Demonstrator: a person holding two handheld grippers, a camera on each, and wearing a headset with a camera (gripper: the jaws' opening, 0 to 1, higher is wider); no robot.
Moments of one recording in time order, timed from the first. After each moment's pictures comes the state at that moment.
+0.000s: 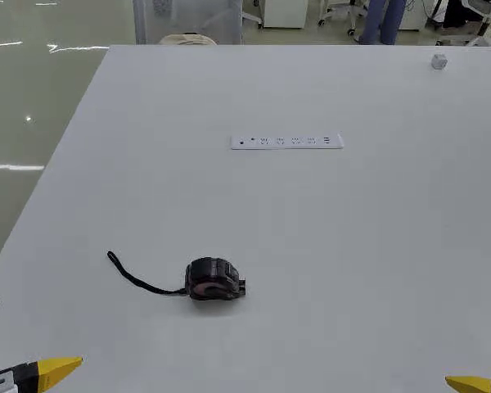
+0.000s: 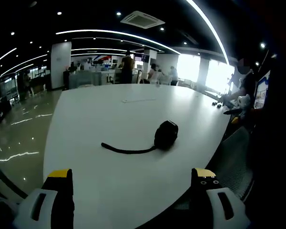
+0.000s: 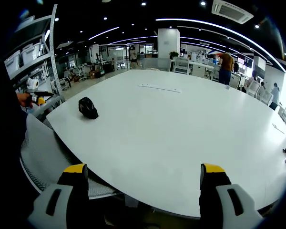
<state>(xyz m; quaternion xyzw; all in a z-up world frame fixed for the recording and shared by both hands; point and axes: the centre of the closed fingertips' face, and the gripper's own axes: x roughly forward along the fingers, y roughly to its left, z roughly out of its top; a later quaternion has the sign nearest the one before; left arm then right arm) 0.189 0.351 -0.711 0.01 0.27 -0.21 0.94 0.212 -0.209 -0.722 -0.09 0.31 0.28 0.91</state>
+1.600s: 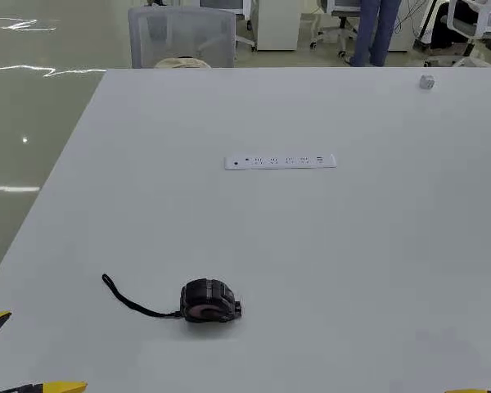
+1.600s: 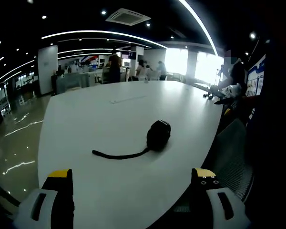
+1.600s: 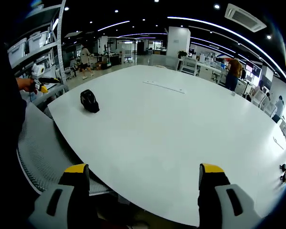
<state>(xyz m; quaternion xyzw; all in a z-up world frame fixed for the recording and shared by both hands) 0.204 0.329 -0.705 0.05 0.27 -0.26 0.93 0.224 -0.205 -0.719 -0.14 0.31 0.30 0.89</state>
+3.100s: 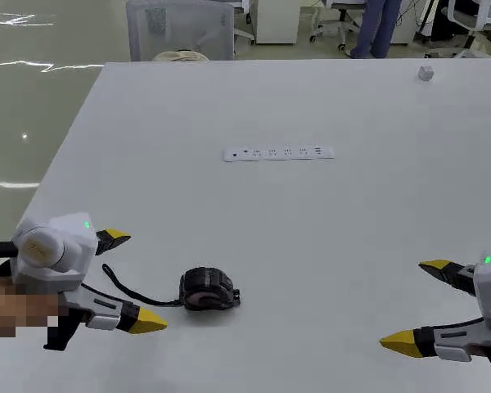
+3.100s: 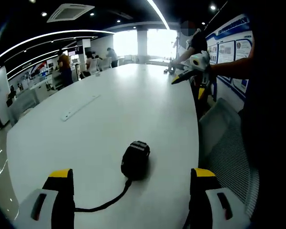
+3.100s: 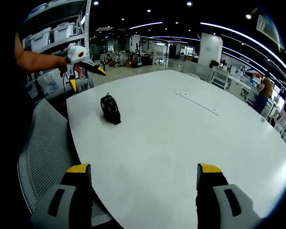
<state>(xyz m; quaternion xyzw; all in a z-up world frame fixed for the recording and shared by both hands) 0.283 0.209 -0.701 0.17 0.29 -0.45 0.83 0.269 -0.114 -0.712 -0.18 0.29 0.43 0.83</state>
